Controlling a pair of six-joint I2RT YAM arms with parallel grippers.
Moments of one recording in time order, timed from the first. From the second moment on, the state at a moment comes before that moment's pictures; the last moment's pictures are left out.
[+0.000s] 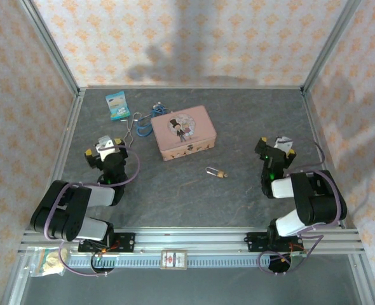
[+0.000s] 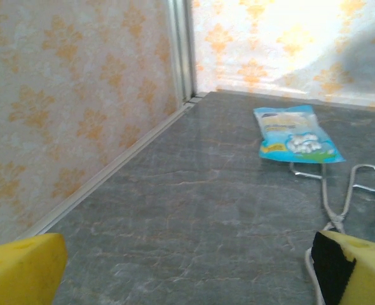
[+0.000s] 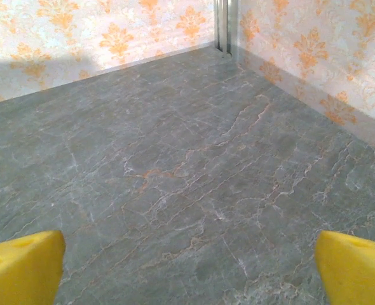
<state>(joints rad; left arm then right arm) -0.18 1.40 0.23 0.97 -0.77 -0.05 0.09 1.50 0.27 0.94 0.45 0.24</state>
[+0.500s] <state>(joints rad) -0.08 1.54 0.15 1.30 -0.50 -0.05 0.08 1.53 0.21 1.16 0.43 0.23</state>
